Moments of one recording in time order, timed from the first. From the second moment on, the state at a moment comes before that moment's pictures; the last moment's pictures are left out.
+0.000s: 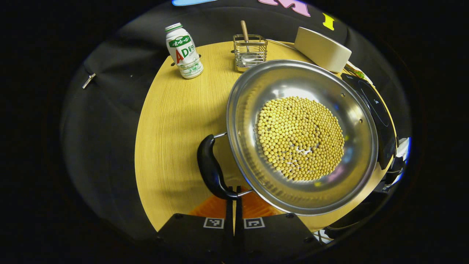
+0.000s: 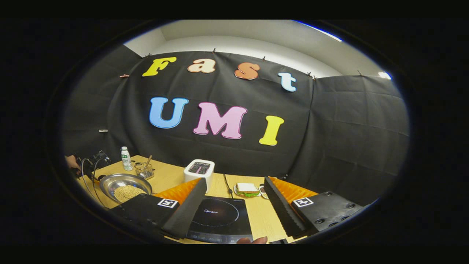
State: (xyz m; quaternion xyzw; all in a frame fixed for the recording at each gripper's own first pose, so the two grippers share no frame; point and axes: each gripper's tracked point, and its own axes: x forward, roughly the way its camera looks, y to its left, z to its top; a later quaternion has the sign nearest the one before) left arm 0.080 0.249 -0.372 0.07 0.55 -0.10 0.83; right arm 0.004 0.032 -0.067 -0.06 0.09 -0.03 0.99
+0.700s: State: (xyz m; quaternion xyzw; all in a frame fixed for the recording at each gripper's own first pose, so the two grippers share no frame) left arm 0.088 0.261 -0.354 0.06 0.50 -0.05 0.86; right arm 0.016 0.053 -0.082 -0.06 0.10 0.00 0.99
